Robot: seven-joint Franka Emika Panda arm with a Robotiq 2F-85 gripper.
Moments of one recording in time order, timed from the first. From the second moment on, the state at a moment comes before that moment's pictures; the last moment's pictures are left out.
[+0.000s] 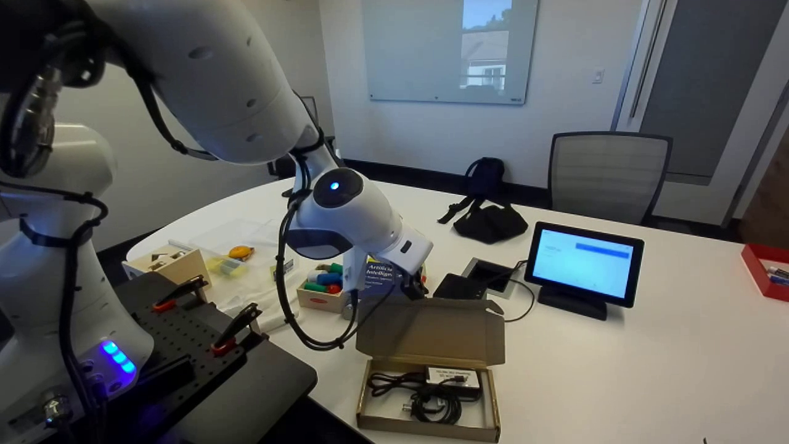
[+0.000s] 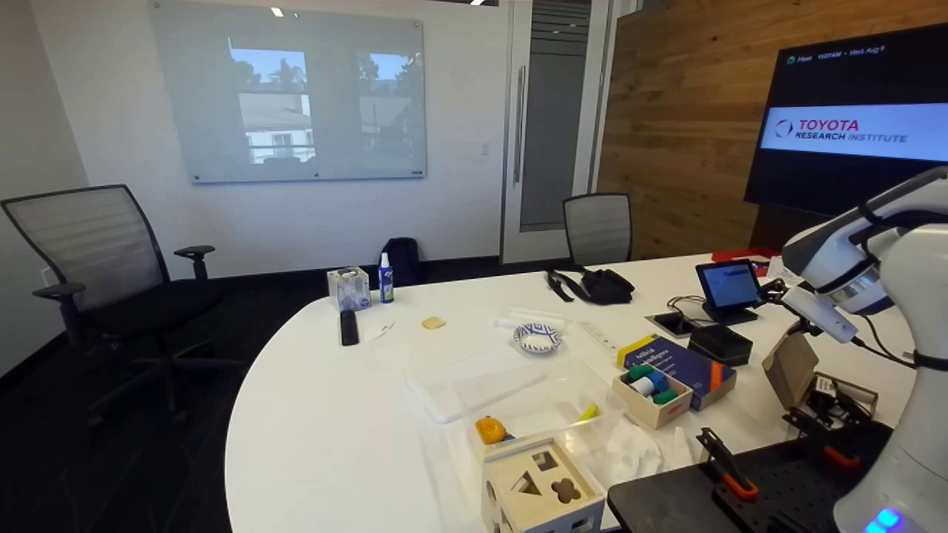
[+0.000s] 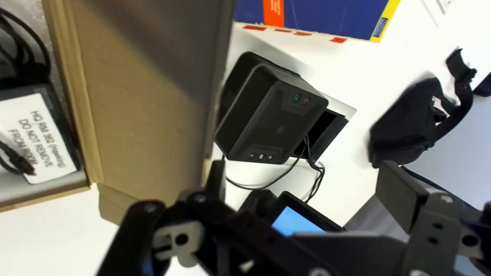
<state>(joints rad) 1.48 -0.75 -2.29 -2.45 0.10 3.46 -0.15</state>
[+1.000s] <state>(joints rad) 1.01 -0.42 -1.83 -2.58 0.03 3.02 -0.13</state>
